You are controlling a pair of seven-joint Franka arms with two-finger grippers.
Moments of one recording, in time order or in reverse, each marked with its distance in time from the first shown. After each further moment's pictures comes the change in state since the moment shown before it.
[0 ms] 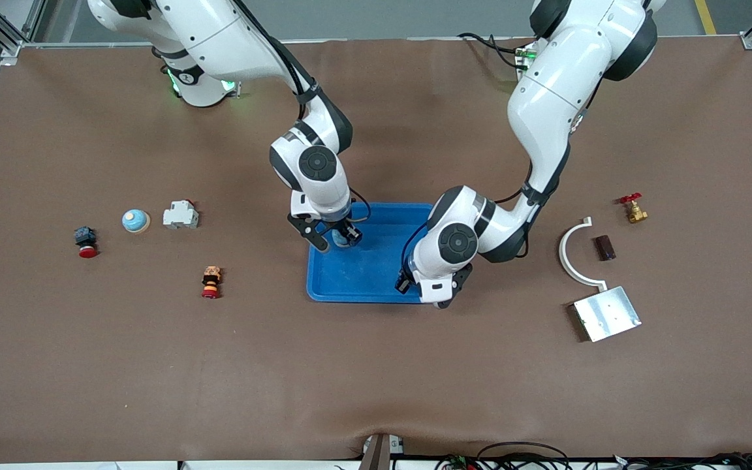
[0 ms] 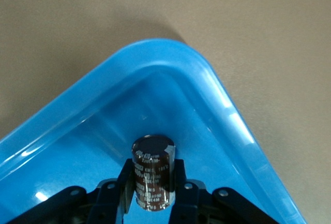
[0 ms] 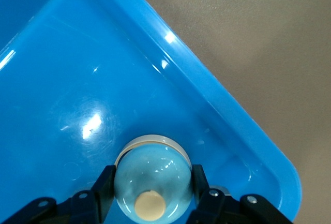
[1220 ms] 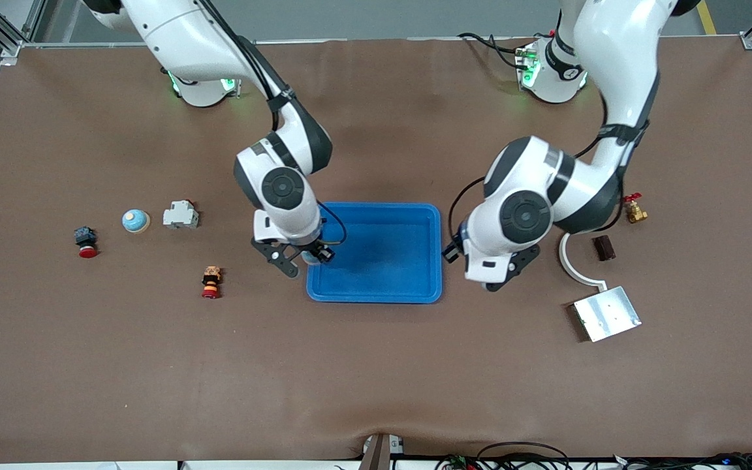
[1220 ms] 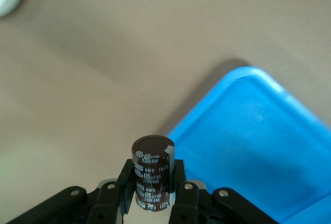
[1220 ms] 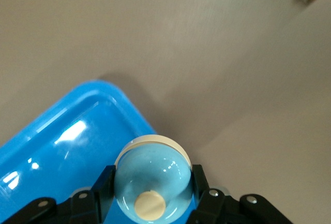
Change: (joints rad) left arm 0.140 -0.413 0.007 -0.167 0.015 -0.481 0.394; right arm -0.141 -0.068 -0.025 0.148 -0.003 -0.289 -0.265
